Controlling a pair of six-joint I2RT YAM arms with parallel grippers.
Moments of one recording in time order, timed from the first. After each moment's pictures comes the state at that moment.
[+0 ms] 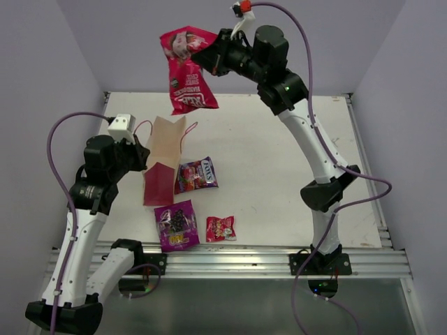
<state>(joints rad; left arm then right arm) -0.11 0.81 1.00 -0.60 0.14 -0.15 0.59 2.01 2.53 -0.48 -0.33 0.50</state>
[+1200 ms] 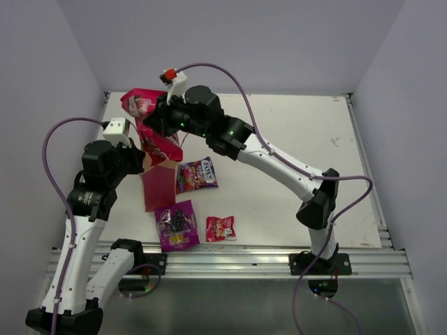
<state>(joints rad) -0.11 0.76 0.98 -0.62 0.07 -0.18 0.98 1.96 2.15 -0.27 -0.11 0.41</state>
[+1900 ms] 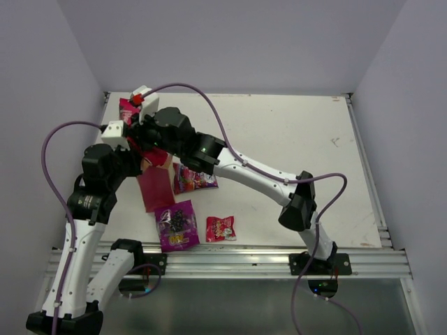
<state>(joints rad) -0.11 0.73 0.95 -0.62 0.02 -0.18 1.13 2.10 2.23 -0.20 0.13 0.21</state>
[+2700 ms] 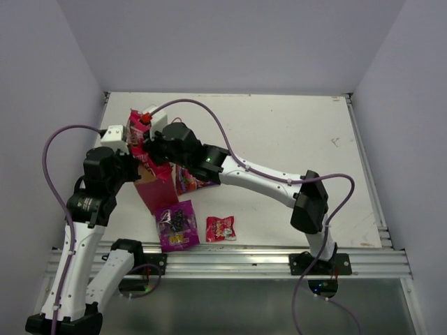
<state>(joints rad) -0.12 0.71 0.95 -0.70 -0.06 -0.18 1.13 2.01 1.92 -0.13 0.15 0.18</state>
